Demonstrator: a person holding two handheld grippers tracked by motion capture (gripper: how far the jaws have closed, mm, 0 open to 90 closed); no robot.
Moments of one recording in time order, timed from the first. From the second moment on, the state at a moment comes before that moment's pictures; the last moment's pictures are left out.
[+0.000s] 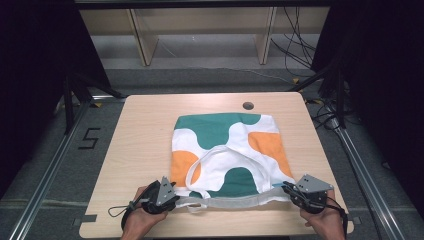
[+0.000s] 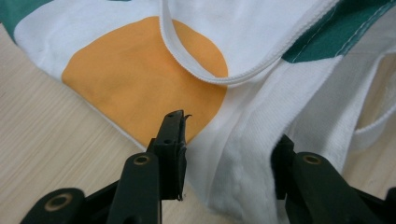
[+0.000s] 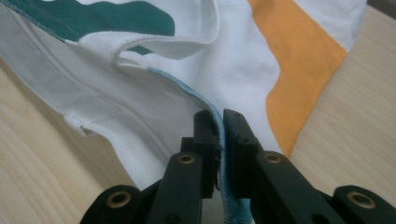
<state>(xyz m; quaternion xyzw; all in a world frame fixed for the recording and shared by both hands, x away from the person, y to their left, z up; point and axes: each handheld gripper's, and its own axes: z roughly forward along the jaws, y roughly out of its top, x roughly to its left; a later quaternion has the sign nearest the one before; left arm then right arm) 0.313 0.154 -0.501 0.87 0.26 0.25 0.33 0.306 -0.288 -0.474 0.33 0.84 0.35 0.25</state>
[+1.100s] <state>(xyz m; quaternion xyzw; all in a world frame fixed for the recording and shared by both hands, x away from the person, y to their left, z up) 0.308 0.161 -0.460 0.84 0.24 0.28 0.41 0.307 -0.297 -0.447 0.33 0.80 0.42 0.26</state>
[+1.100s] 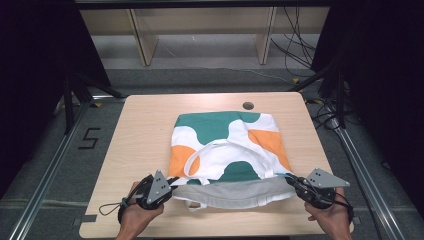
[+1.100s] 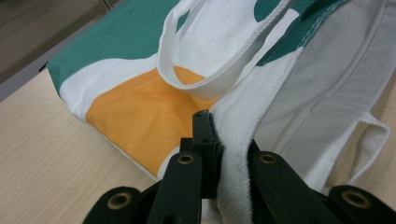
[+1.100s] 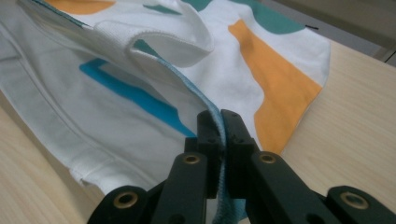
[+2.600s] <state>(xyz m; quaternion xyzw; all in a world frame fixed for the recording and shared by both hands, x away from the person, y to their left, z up) 0.351 0.170 -0.328 0.71 0.26 0.35 0.55 0.358 -0.290 -0.290 0.28 0.72 0.51 0.37</state>
